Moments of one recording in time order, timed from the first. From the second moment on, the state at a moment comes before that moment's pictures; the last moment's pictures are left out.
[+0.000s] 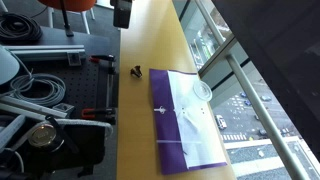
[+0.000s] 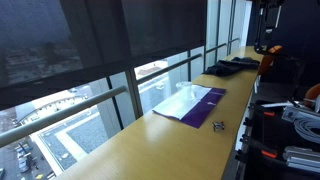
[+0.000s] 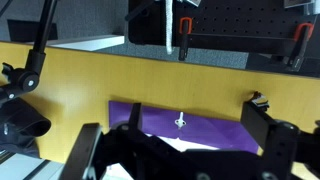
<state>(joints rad) -0.09 -0.64 -0.02 -2.57 -0.25 1.95 -0.12</state>
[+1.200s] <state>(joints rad) -0.11 -0.28 -0.12 -2.52 -0.20 2.39 -0.08</state>
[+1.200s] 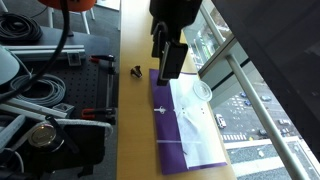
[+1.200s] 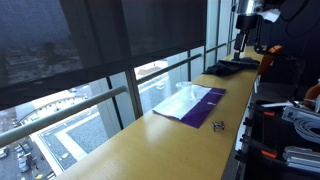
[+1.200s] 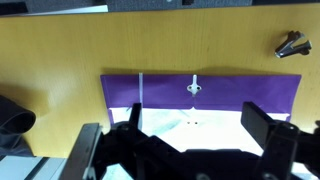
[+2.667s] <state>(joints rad) -0.23 0.66 -0.12 -1.76 -0.03 2.43 -0.20</state>
